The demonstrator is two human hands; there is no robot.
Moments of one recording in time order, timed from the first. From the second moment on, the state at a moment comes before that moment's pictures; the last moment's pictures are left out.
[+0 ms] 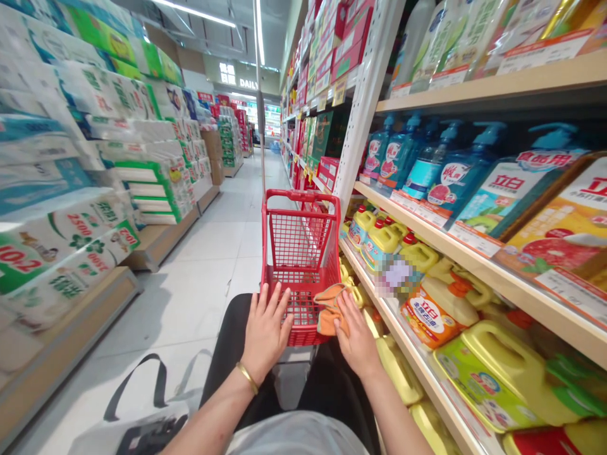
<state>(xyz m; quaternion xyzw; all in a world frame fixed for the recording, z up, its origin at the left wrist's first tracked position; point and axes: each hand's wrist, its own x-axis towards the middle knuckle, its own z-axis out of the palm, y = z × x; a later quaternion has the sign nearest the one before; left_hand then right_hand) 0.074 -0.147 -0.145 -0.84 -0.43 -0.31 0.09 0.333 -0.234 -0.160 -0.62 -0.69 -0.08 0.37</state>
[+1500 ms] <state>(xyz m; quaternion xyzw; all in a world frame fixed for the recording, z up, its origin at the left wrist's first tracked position) 0.074 -0.133 -0.144 -0.85 -0.41 -0.33 0.09 0.227 -0.233 -0.153 -0.64 -0.70 -0.11 0.29</state>
